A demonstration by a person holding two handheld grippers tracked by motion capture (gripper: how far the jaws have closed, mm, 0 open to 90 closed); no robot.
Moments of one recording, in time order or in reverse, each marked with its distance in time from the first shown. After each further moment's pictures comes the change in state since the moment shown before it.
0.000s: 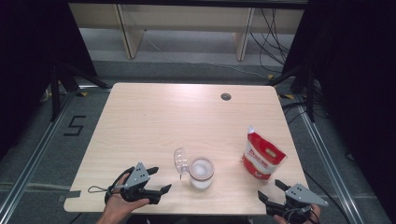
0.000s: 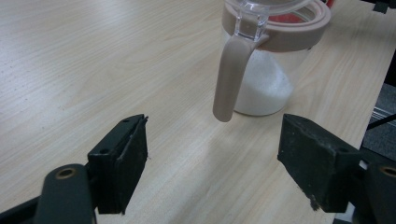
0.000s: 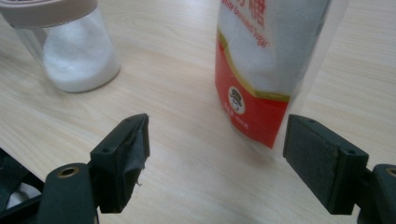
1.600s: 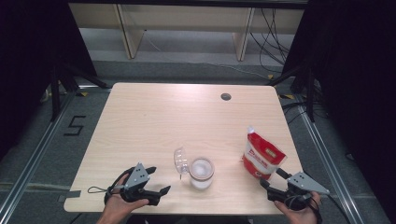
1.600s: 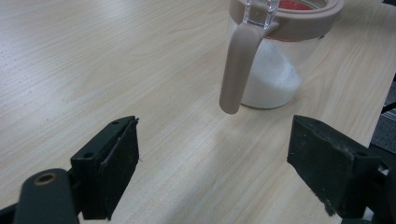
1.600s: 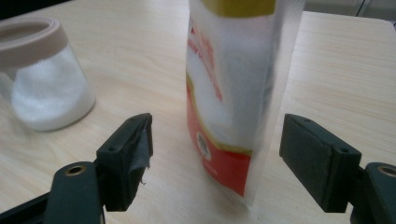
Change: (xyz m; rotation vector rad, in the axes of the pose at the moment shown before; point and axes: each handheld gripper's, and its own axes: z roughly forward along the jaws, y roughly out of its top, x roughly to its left) left arm 0.002 -0.006 0.002 0.014 0.022 0.000; right arm -0.024 0.016 0.017 -0.078 -0.035 -0.012
